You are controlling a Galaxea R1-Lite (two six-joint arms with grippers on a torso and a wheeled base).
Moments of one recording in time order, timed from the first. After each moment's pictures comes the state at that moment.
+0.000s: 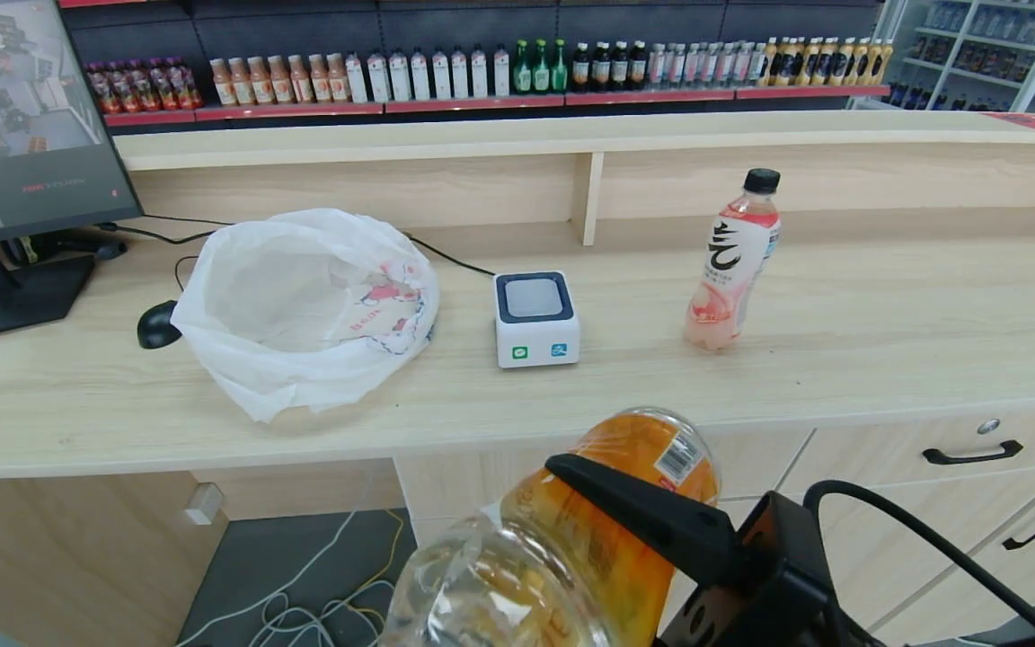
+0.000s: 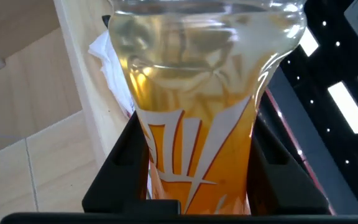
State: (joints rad) left arm 0.00 0.00 0.00 0.00 0.00 0.02; right arm 1.18 1.67 -0.36 -1.57 -0.18 -1.30
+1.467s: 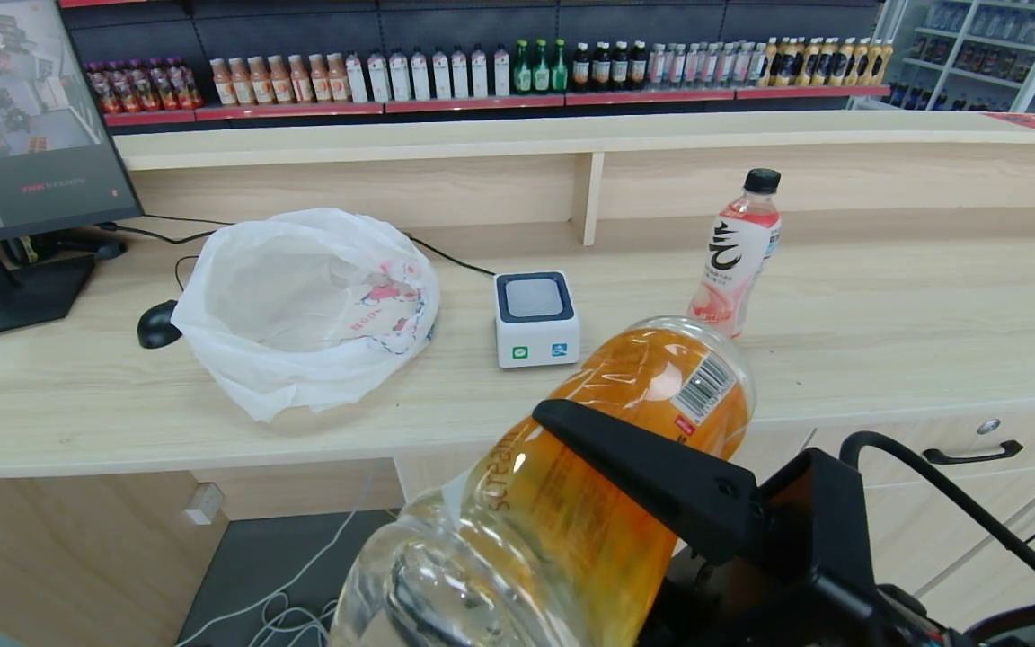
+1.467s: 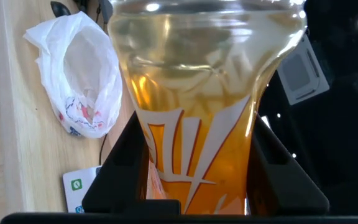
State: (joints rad) left arm 0.00 0.00 0.00 0.00 0.00 0.02; right arm 1.17 1.65 -0.45 -1.57 -0.13 -1.63
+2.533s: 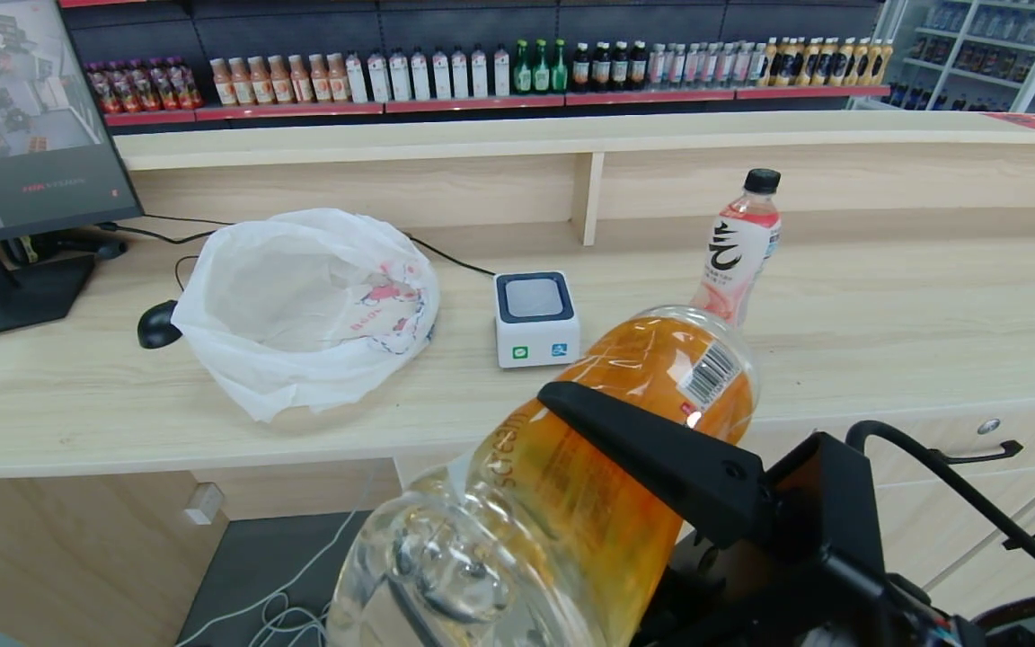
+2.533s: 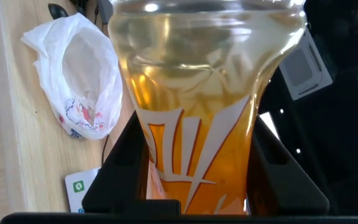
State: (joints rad) left arm 0.00 0.00 0.00 0.00 0.00 0.02; right arm 1.16 1.64 -0.46 -1.57 -0.13 -1.61
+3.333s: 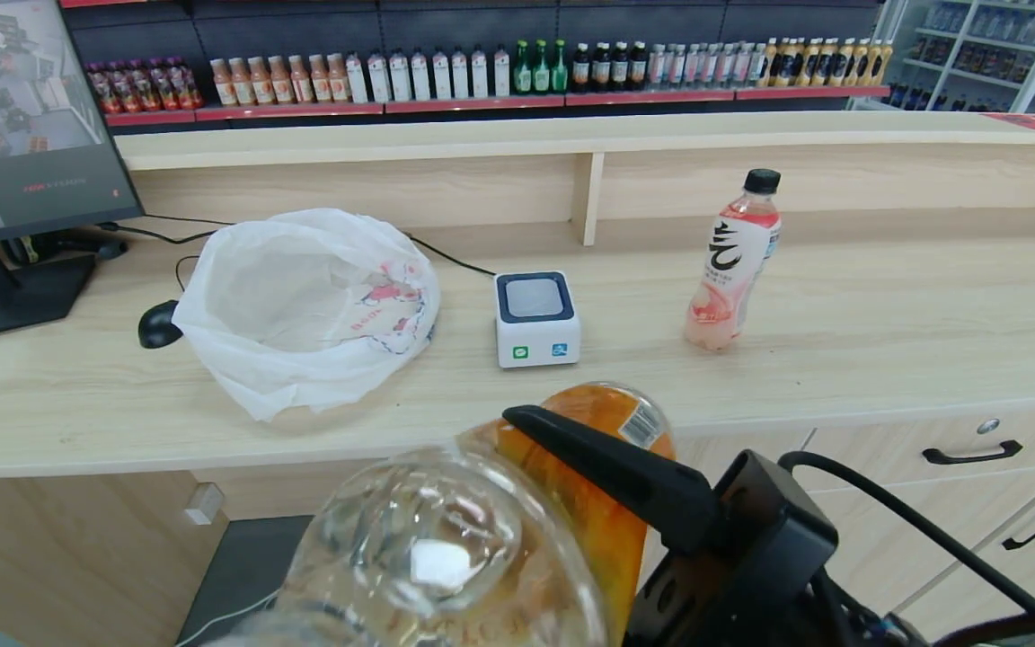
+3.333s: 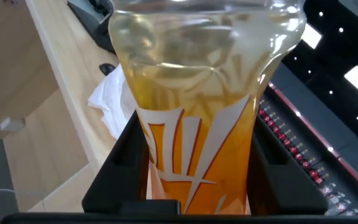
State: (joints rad) left arm 0.00 0.00 0.00 0.00 0.00 0.02; right arm 1.20 1.68 -0.48 -1.57 -0.13 -1.14
